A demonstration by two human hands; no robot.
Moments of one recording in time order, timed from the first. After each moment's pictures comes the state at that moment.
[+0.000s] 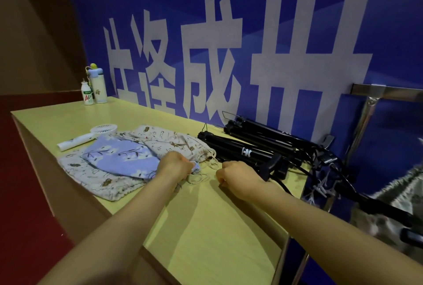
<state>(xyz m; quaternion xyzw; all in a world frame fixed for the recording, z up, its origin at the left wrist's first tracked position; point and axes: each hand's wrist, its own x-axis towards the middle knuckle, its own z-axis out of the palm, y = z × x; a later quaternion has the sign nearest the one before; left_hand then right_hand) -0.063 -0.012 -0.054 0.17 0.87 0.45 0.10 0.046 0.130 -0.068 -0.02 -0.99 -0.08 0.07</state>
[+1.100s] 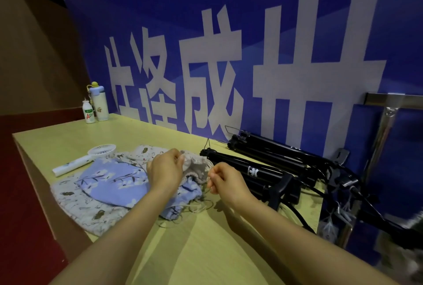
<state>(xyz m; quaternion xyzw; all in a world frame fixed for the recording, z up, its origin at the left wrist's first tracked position) -0.105 0.000 -0.040 0.23 0.89 0.35 -0.18 0.006 0.115 -0.060 -0.14 -0.83 0.48 0.23</state>
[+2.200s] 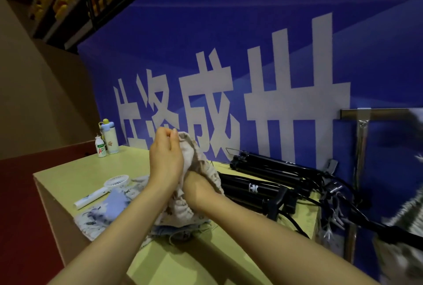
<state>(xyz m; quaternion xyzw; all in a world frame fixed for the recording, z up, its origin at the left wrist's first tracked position) -0.014 -0.032 0.080 0.27 0.72 0.58 -0.26 0.011 0.033 0.030 -0.05 -0.96 0.25 0.15</state>
